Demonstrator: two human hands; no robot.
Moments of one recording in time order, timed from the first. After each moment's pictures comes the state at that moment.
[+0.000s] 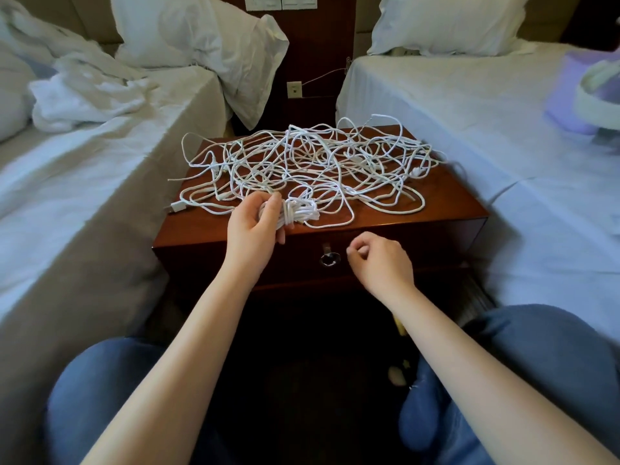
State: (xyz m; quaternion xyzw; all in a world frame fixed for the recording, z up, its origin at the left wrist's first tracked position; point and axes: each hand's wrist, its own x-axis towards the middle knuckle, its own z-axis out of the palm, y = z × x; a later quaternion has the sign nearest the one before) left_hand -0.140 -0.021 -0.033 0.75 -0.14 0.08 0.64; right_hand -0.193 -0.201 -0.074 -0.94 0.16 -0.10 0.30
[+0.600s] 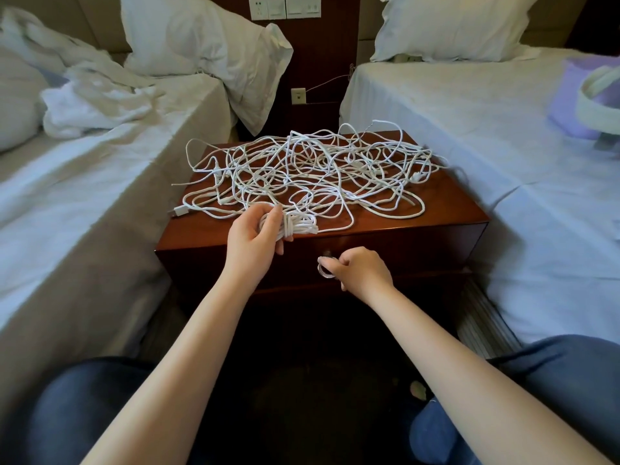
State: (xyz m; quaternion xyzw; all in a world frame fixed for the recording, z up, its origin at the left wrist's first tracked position) left_hand -0.141 -0.017 -0.041 0.77 -0.14 0.08 0.62; right_hand -0.167 -0.188 -0.089 -0.93 0.17 0.04 0.33
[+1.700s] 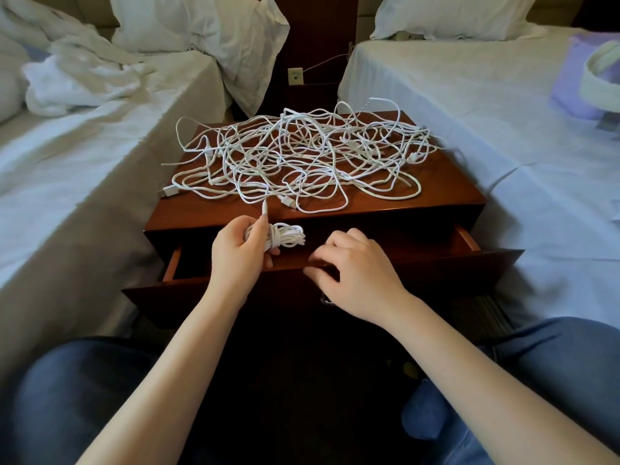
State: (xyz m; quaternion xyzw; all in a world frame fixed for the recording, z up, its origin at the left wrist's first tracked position) left_hand -0.171 -0.014 -0.057 0.79 -0.02 0.06 0.61; right_hand -0.228 -0.176 -0.074 -0.96 -0.11 -0.18 0.17
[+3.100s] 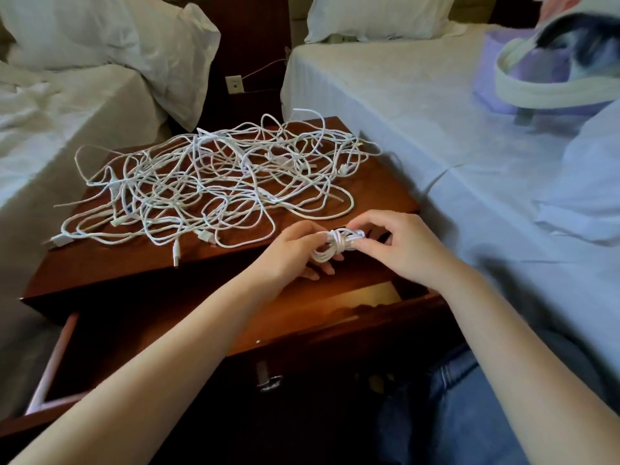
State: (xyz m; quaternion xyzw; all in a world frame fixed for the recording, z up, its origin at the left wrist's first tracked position) left_hand -0.150 -0.155 -0.043 0.75 -0.19 -0.28 0.57; right_hand -0.228 -0.326 -0.046 -0.92 0.02 -0.14 0.35
